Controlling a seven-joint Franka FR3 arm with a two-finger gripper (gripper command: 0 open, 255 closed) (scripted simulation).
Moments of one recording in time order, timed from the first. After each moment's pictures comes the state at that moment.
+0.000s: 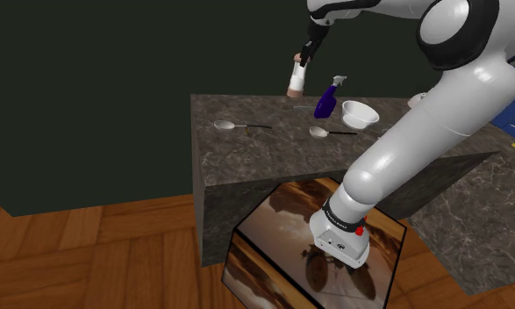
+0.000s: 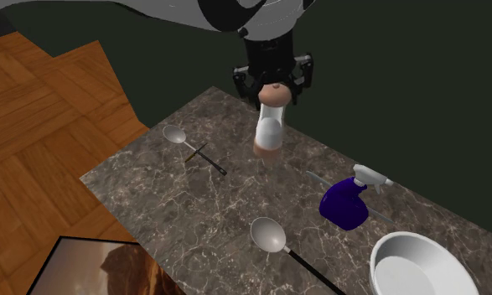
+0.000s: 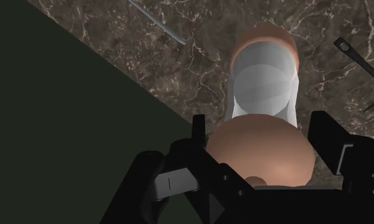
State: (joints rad) arm -0.14 -0.14 -0.46 -1.99 -0.17 2.05 -0.64
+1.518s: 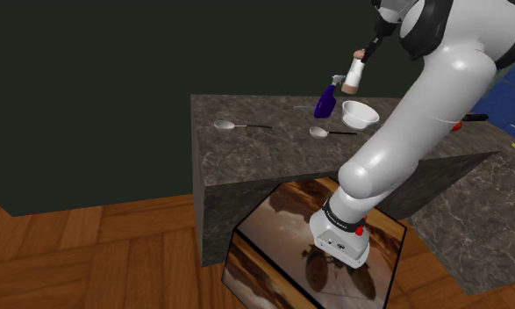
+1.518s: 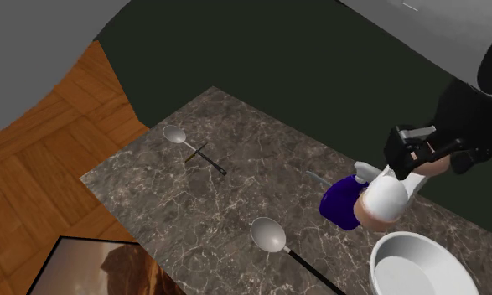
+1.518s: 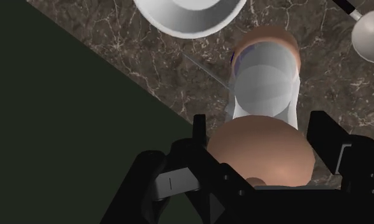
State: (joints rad) arm -0.35 0.02 -0.78 -1.71 0.03 1.93 -1.24
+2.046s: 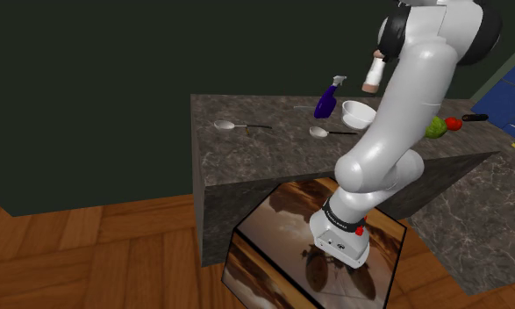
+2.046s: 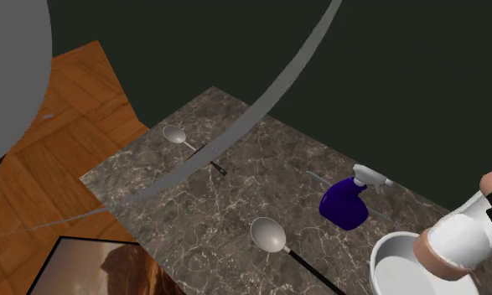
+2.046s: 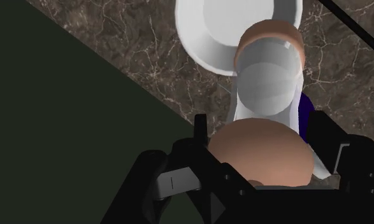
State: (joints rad) arm -0.56 0.27 -0.85 -1.43 0.27 1.81 -1.51
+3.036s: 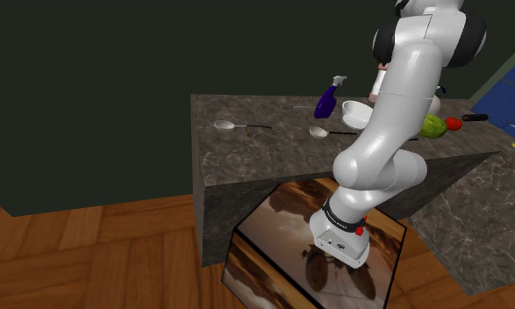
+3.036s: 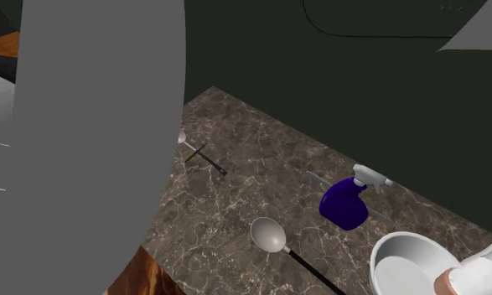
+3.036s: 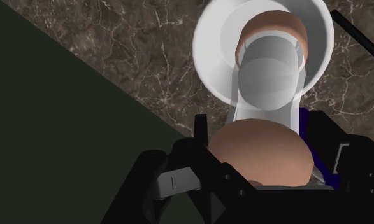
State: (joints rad) arm -0.70 0.40 -0.84 -1.40 0.40 1.86 -1.65
